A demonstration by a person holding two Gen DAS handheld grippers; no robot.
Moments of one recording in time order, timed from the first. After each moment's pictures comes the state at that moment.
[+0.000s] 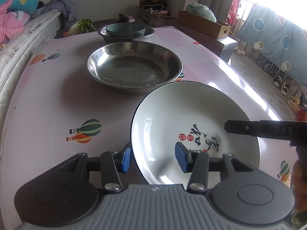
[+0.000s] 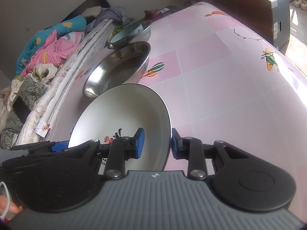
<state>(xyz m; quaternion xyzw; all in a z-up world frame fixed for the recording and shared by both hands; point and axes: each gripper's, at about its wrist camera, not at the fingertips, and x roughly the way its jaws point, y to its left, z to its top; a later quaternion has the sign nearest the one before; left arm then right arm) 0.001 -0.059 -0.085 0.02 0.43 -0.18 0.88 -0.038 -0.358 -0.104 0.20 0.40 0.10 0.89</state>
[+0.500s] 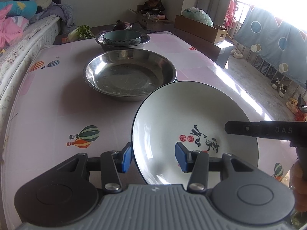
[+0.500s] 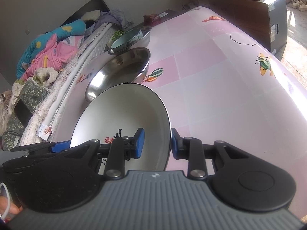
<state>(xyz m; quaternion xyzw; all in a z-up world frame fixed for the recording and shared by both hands) -0.006 -0.062 -0.071 0.02 0.41 -0.19 0.89 -0.049 -0.365 -0.090 0.21 0.38 0.10 0.89</state>
